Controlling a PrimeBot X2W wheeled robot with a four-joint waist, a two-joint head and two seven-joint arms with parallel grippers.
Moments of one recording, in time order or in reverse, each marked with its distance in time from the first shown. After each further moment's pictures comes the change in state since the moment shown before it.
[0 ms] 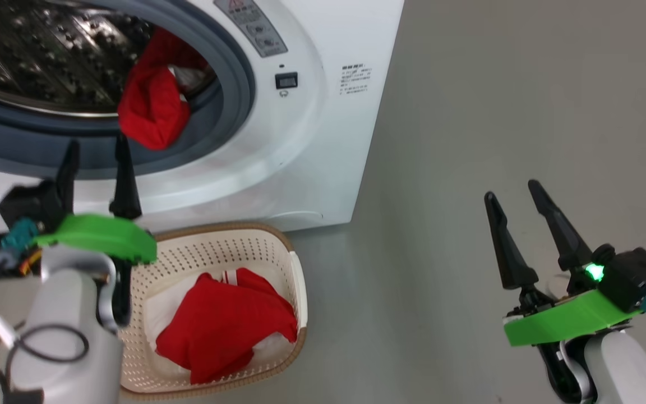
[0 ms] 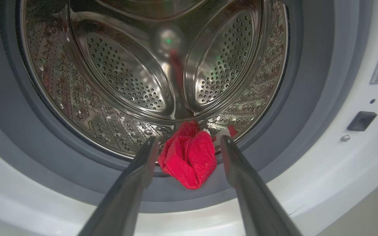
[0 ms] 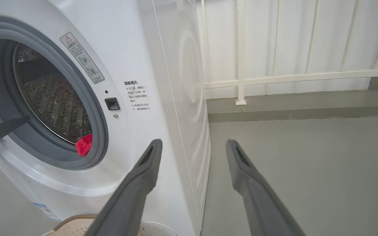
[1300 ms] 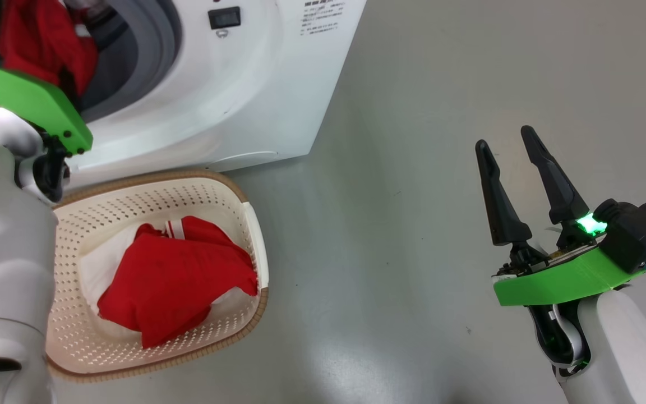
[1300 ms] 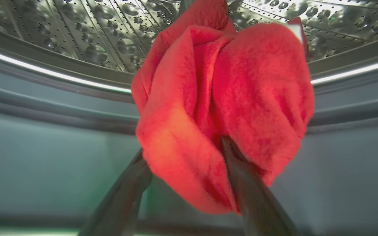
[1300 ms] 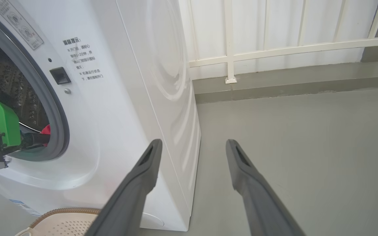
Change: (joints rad) left arm -0.607 0.078 0.017 0.667 -0.071 -0.016 0.337; right arm -0.142 0.007 0.035 -0.019 0.051 0.000 0.000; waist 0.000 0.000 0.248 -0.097
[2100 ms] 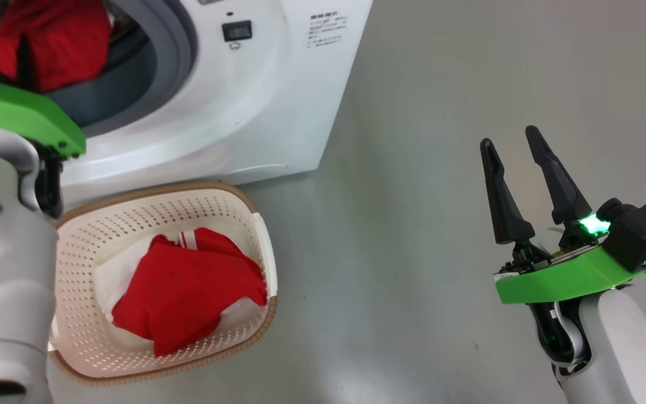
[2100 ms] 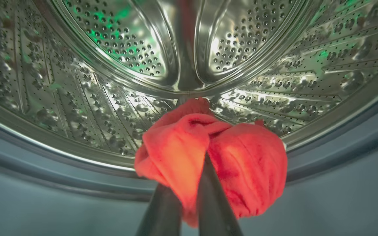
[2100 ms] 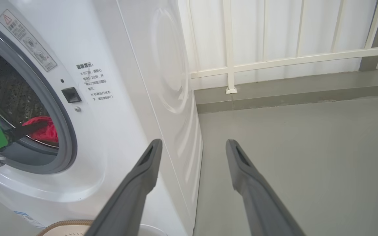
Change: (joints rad) left arm 0.074 0.017 -0.032 -0.099 0.001 -0.046 -0.333; right arm 0.001 0.013 -0.019 0.010 0.000 0.000 0.000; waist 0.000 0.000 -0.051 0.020
